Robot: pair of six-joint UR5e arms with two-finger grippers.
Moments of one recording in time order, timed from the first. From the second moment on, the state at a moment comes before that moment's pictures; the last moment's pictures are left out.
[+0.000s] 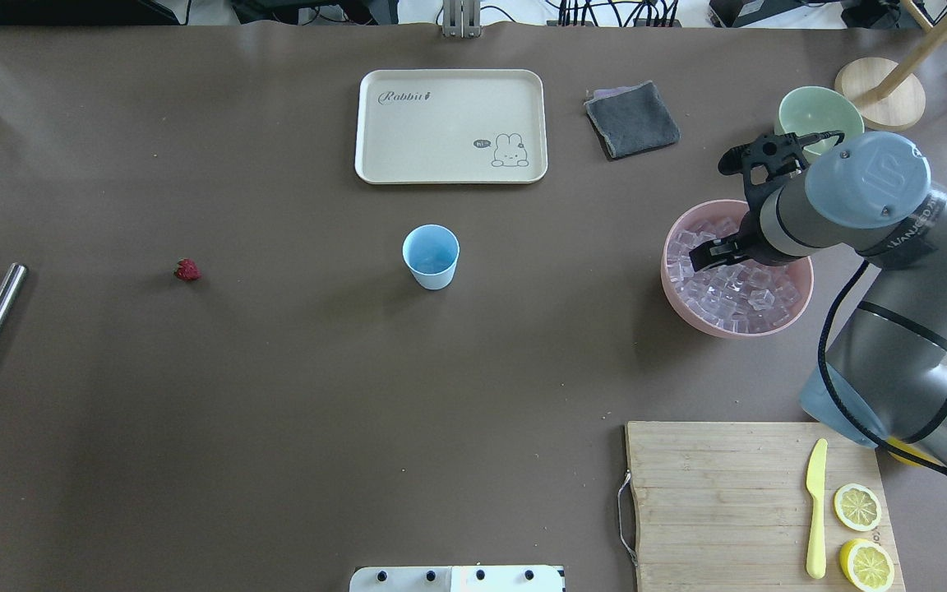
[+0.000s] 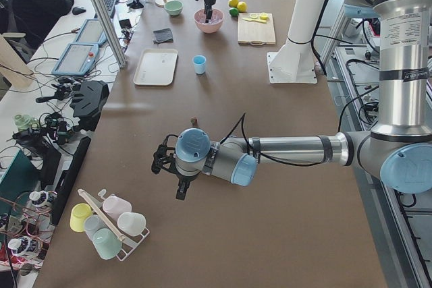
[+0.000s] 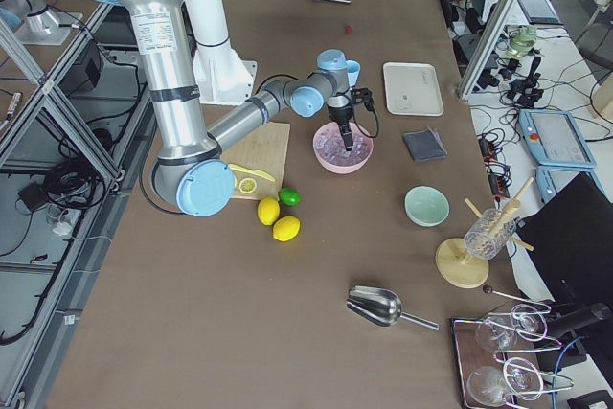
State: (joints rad) left arm -1.56 -1.48 -1.61 -1.96 -2.46 -0.10; right arm 0.76 -1.37 1.88 -1.43 1.83 0.71
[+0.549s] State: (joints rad) left arm -1.56 -1.48 -1.61 -1.96 -2.46 -0.10; right arm 0.77 -1.43 1.89 -1.44 1.83 0.47
